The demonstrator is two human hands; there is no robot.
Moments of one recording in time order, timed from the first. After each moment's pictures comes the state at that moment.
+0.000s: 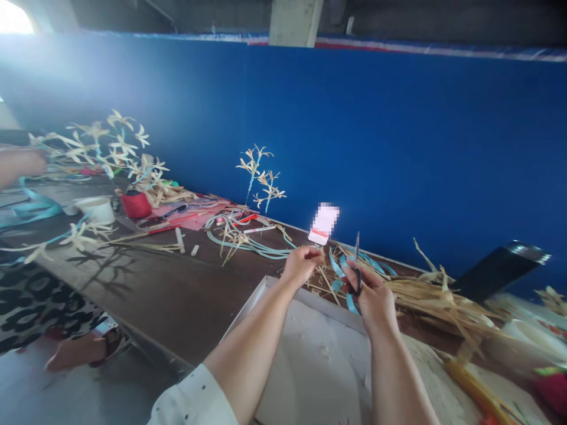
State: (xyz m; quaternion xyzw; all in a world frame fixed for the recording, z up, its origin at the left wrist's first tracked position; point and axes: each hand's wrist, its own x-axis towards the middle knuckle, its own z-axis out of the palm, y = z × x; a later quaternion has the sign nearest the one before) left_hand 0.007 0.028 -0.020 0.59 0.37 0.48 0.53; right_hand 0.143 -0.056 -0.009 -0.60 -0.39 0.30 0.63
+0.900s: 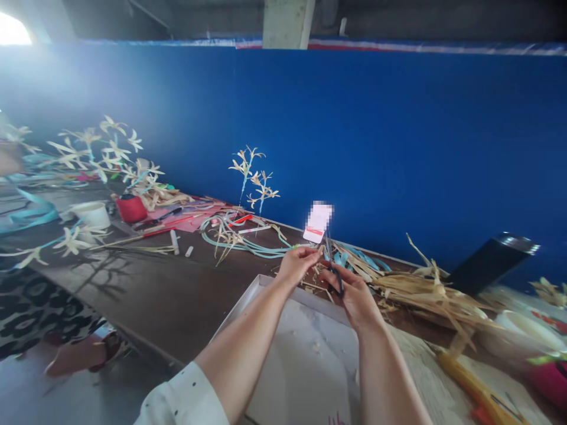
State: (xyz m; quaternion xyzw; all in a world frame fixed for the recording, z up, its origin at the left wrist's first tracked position) left_hand 0.016 0.019 -0.018 0.53 0.34 0.49 0.61; right_hand 0.138 -0.057 -0.014 -0.53 -0.40 0.48 0.58
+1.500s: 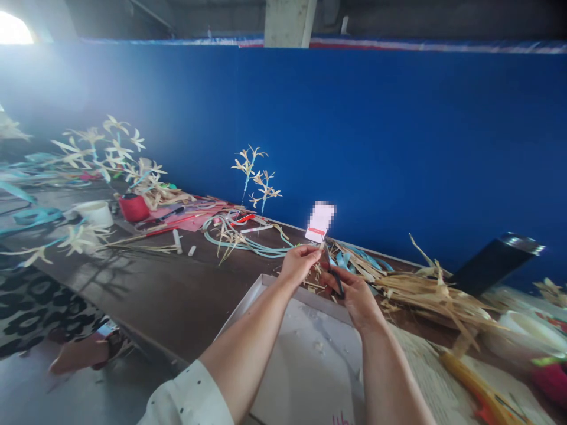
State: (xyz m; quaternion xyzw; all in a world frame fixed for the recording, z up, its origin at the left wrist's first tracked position) left_hand 0.016 0.018 -0.017 0.52 0.33 0.51 0.60; right_hand 0.135 -0.057 -0.016 -0.52 -0.41 0.49 0.56
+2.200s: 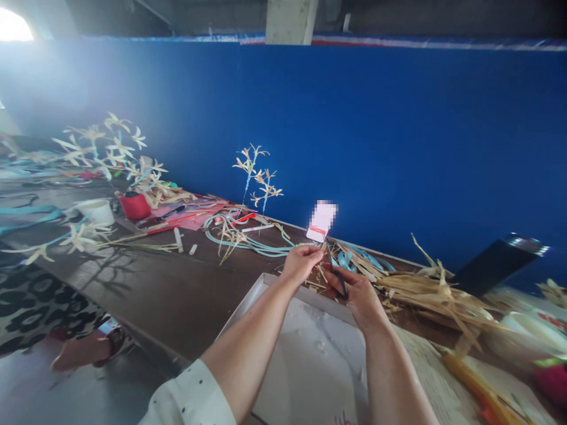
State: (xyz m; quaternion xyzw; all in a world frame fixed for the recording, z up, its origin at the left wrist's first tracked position) left_hand 0.015 0.019 -0.016 0.53 0.34 0.49 0.60; right_hand 0.133 -0.059 -0.010 -0.51 -0.43 0.49 0.56
